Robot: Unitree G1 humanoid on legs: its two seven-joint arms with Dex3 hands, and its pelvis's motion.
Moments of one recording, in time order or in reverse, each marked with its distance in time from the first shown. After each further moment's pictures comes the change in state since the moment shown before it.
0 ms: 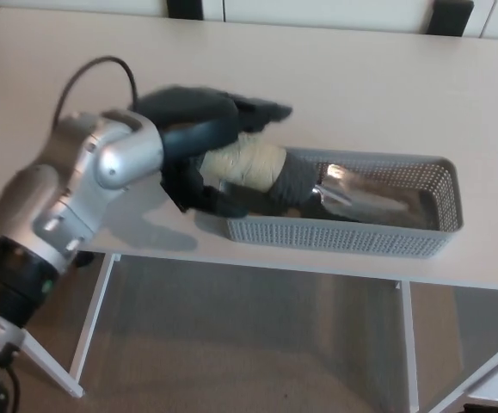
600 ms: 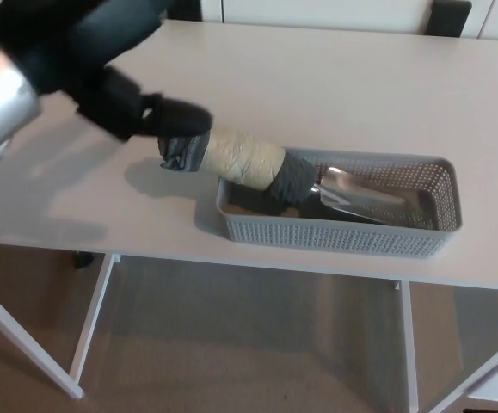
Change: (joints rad) left_arm 0.229 0.065 0.401 -0.507 -0.222 0.001 -0.060; right_arm 0.000 0.006 0.000 0.007 0.001 -0.001 0.000
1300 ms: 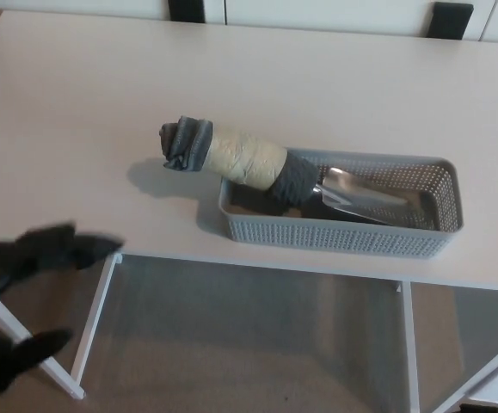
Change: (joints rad) left_arm 0.788 -0.018 0.337 -0.041 -0.302 0.000 -0.233; right_arm -0.012 0.029 -0.001 0.001 0.000 0.000 -0.010
